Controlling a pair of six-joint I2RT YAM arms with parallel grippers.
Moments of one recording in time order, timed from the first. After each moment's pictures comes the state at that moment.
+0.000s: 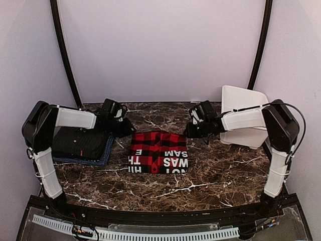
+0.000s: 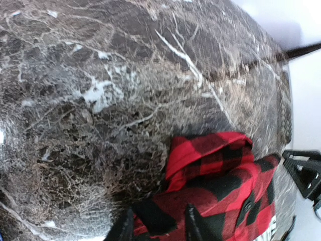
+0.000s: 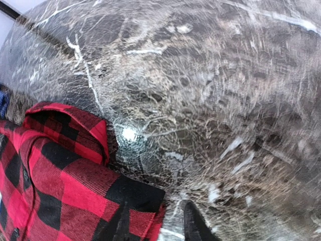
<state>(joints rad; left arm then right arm) -0.44 1.88 1.15 -0.11 0.25 -0.68 0.60 1.91 1.19 -0.12 -0.07 0.44</state>
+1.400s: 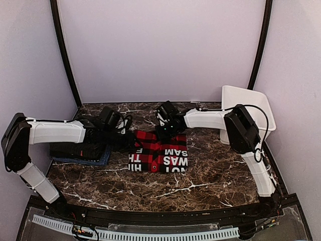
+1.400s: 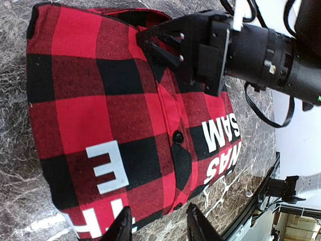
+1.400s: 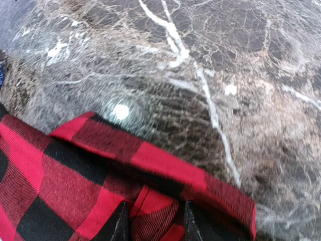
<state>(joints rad) -0.65 1.56 0.95 -0.23 0.33 -0.72 0.79 2.36 1.88 -0.46 0.03 0.36</state>
